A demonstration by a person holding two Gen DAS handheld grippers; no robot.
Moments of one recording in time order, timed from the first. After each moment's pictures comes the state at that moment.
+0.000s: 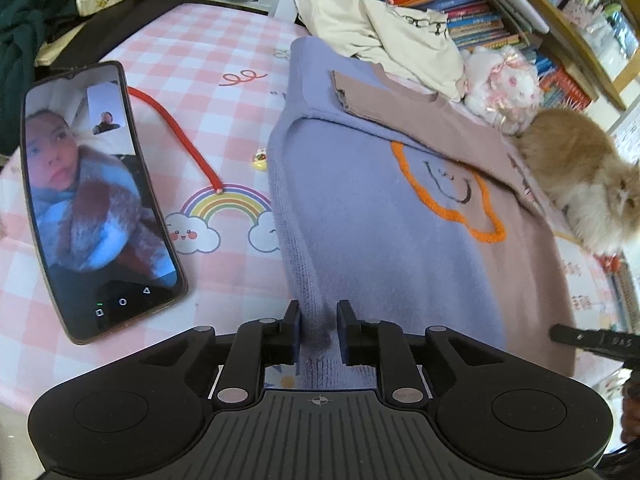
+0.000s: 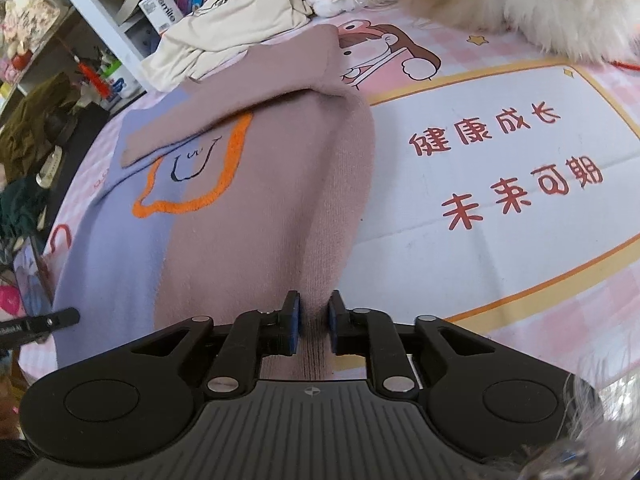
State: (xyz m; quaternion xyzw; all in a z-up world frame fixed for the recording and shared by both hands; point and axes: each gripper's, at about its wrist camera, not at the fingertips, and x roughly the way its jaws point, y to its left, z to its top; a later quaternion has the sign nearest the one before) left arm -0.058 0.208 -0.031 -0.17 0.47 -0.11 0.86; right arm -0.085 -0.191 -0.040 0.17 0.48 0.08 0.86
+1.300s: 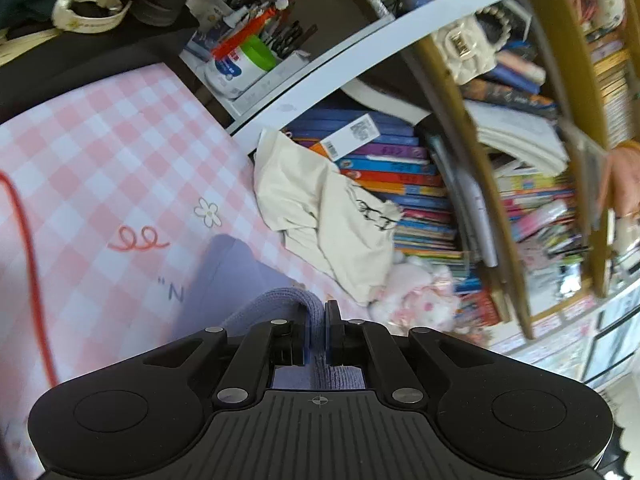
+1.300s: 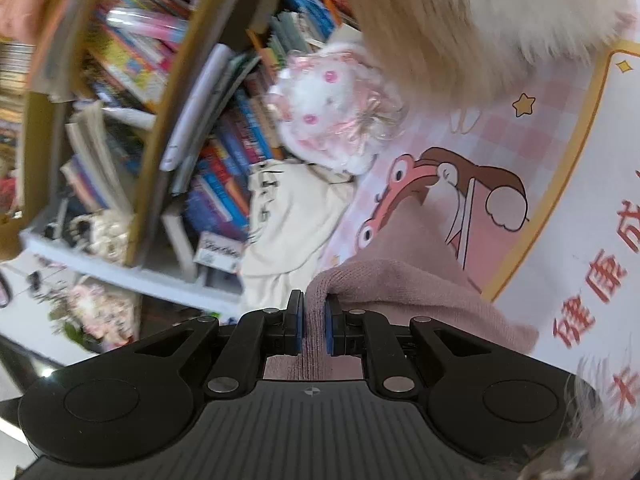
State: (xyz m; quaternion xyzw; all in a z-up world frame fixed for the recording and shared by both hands) left arm 0.081 0.229 0.029 -0.42 0.32 -0.12 0.84; right arm 0.038 -0.259 0.002 0.54 0.29 0.08 0.79
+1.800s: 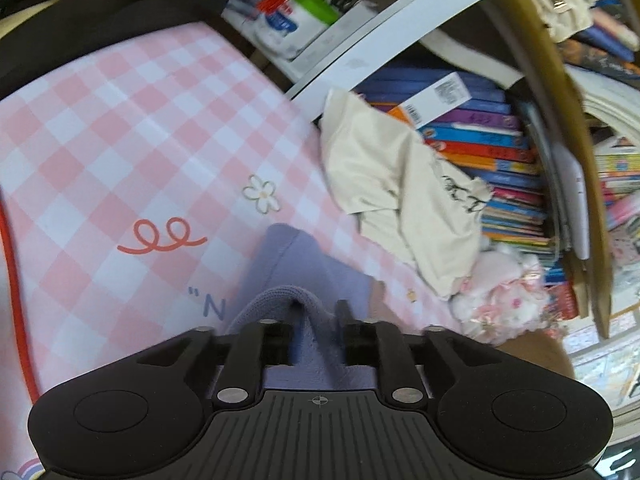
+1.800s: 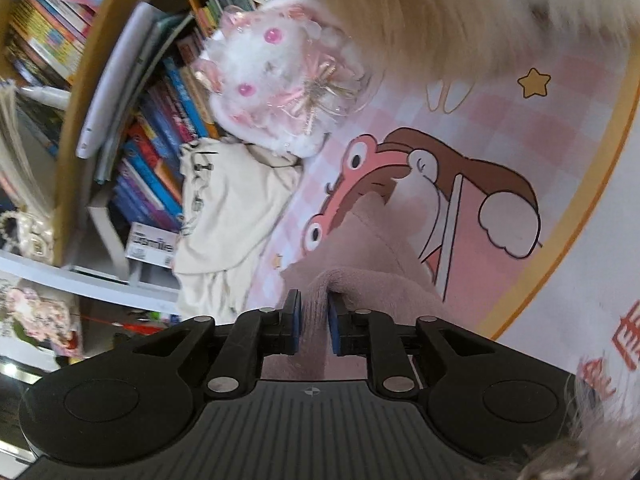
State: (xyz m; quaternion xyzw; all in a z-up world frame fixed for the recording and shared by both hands) left arm 0.136 0.222 -0.013 -0.39 0.40 -0.04 0.83; right arm 0.106 -0.255 -0.037 0.51 0.36 0.04 0.78
